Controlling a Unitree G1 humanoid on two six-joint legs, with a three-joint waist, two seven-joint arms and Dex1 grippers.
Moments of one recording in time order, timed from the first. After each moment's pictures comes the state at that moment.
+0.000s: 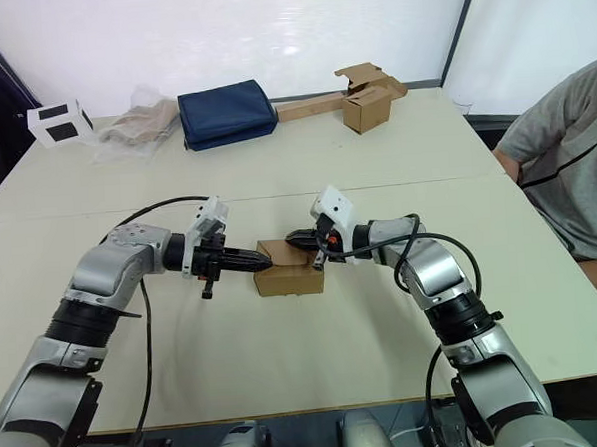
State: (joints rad) left arm -0.71 0.59 -0.17 0.19 -0.39 0.61 -1.36; right arm -0.64 -0.45 0.24 0.04 0.31 0.52 0.90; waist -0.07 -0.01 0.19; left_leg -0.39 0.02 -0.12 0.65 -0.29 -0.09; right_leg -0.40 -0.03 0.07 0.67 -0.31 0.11
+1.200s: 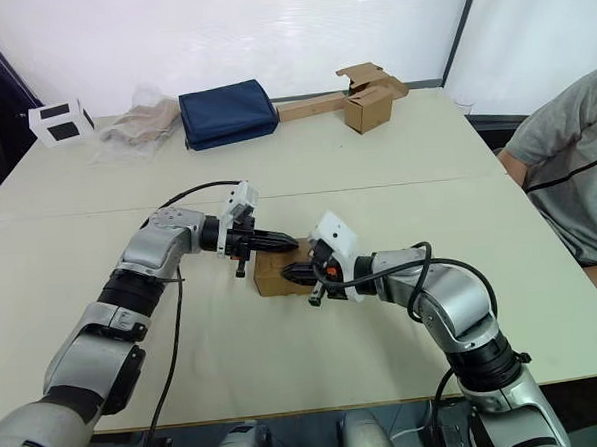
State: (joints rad) left arm -0.89 0.39 -0.21 0.55 -0.27 0.36 -1.37; right arm -0.48 -0.48 0.19 -0.38 0.49 0.95 0.74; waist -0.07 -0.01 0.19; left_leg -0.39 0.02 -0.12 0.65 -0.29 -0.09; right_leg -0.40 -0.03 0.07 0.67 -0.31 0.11
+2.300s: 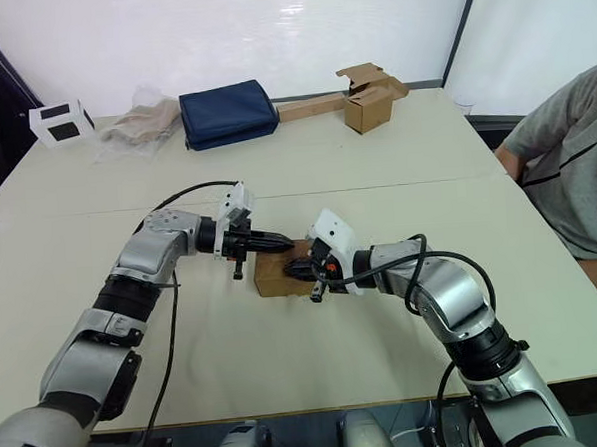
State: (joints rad) left arm -0.84 0.42 -0.20 0.48 -0.23 0.30 -1.35; right arm -0.53 -0.50 0.20 -0.34 0.49 0.92 0.78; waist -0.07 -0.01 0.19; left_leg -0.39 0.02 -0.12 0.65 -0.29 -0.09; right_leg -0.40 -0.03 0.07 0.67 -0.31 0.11
